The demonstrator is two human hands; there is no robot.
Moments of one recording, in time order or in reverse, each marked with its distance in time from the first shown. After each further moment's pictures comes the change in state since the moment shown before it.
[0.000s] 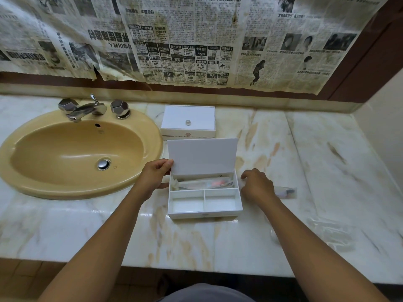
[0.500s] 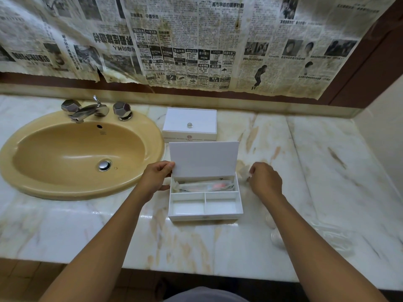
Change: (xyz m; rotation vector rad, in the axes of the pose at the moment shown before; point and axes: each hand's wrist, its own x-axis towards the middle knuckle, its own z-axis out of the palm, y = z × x) left_hand -0.002 0.001 0.000 0.000 -0.005 0.010; right_hand -0.006 -0.006 -0.031 0.070 0.244 0.050
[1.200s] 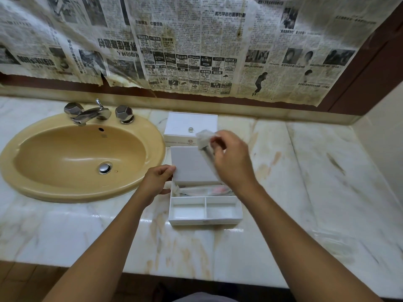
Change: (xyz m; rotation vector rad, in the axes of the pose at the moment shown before) left_hand 0.000 -0.001 -0.001 0.000 -0.008 0.003; right_hand -0.040 -0.110 -0.063 0.622 0.288 -0.532
